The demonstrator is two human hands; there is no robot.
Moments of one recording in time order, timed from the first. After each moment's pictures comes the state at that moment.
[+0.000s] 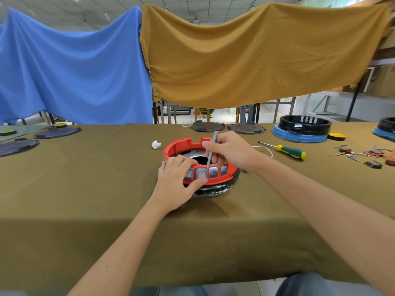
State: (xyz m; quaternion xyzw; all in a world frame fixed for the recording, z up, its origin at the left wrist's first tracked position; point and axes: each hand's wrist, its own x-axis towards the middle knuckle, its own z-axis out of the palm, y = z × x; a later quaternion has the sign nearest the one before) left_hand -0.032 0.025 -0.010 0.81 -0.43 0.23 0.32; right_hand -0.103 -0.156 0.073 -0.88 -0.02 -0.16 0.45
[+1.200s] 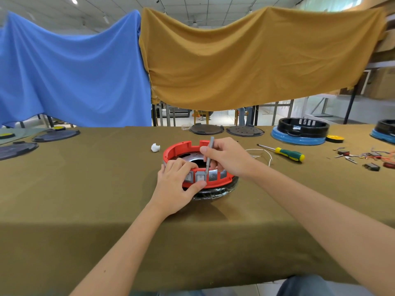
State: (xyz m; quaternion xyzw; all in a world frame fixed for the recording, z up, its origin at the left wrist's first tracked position) left_hand -0.031 0.026 -0.010 0.82 -0.43 0.22 0.32; right_hand -0.105 -0.147 0.067 -0.90 -0.02 -0.20 0.39
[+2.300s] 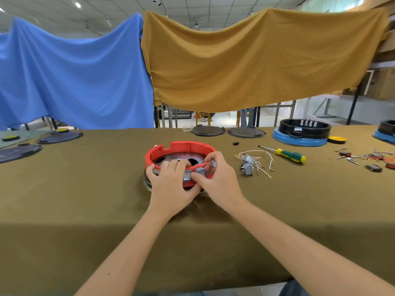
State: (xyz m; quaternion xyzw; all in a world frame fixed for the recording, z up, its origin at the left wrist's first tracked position) left_hand -0.034 0.021 -0.015 0.85 -0.32 0.36 0.23; right_hand -0.114 -0.108 0.006 -0.83 0.04 -0.35 0.42
